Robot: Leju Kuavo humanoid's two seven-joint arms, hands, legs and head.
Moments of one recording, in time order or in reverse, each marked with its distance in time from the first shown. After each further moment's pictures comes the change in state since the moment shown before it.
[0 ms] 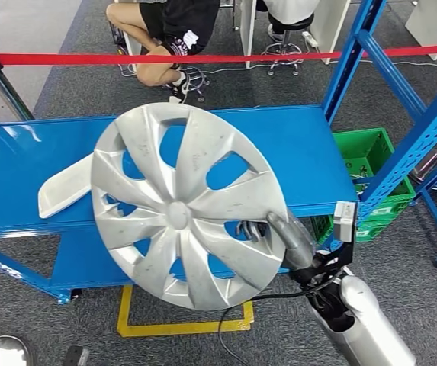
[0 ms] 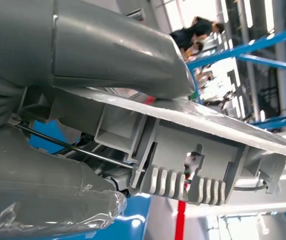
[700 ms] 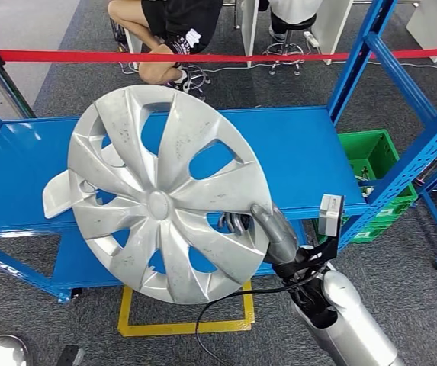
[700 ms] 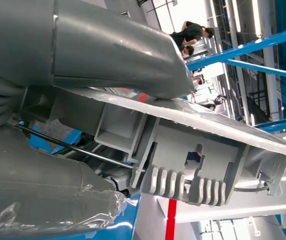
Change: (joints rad) left arm 0.006 0.035 0.008 0.000 -0.019 -0.006 0.039; right arm -0.037 0.059 0.056 0.017 -0.010 -0.051 -0.023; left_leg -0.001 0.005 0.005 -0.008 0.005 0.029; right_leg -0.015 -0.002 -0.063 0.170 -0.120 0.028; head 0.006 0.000
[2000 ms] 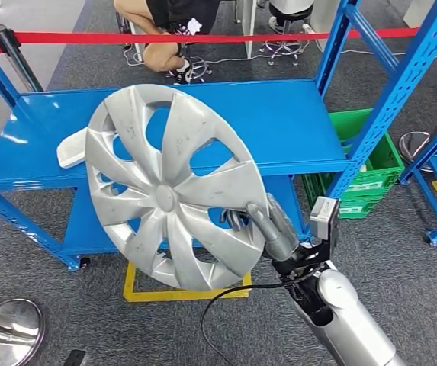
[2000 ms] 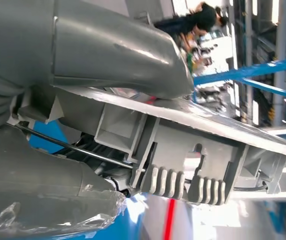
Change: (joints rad) left arm 0.005 -0.005 0.001 0.000 -0.083 0.053 0.066; right arm -0.009 -0.001 0.005 0.005 0.141 -0.085 -0.057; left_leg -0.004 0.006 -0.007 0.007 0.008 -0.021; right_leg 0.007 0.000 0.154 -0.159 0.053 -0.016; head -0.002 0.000
